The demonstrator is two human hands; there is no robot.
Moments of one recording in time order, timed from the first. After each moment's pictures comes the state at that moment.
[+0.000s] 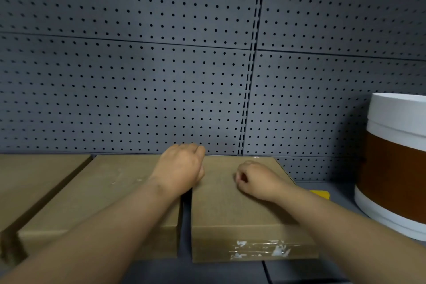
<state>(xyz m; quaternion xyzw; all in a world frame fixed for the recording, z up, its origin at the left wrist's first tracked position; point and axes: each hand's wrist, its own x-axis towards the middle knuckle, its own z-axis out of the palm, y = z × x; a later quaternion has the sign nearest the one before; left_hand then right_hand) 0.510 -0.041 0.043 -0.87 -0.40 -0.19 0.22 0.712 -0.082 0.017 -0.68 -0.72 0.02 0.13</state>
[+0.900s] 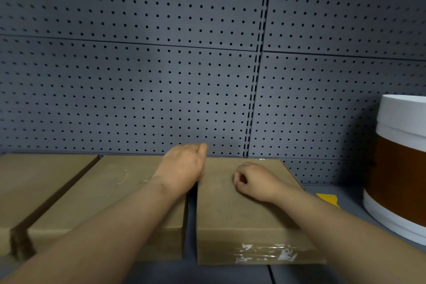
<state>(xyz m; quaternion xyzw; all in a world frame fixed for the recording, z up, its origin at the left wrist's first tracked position) 0.508 -0.037 0.044 -0.87 -0.42 -0.19 0.20 0.701 -0.074 0.018 -0.66 -0.74 0.03 0.14</state>
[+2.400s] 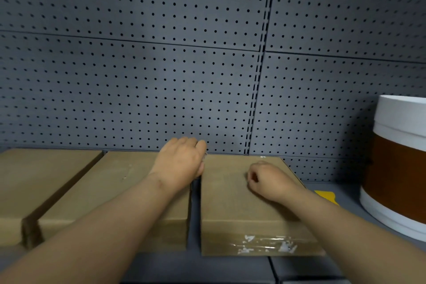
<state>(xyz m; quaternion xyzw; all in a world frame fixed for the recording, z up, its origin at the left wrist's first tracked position) 0.491 -0.046 0.048 -0.86 -0.40 -0.20 0.24 0.707 -0.097 0.020 -0.69 -0.71 -0.02 0.13</state>
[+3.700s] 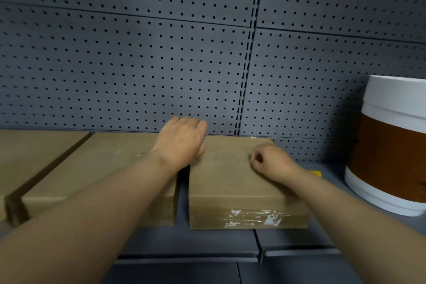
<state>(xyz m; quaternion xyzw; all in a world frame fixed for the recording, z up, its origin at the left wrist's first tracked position) 0.516 -0.044 0.042 -0.86 -0.39 -0.21 0.27 0.734 -0.112 0.017 -0.73 -0.67 -0.01 0.15</state>
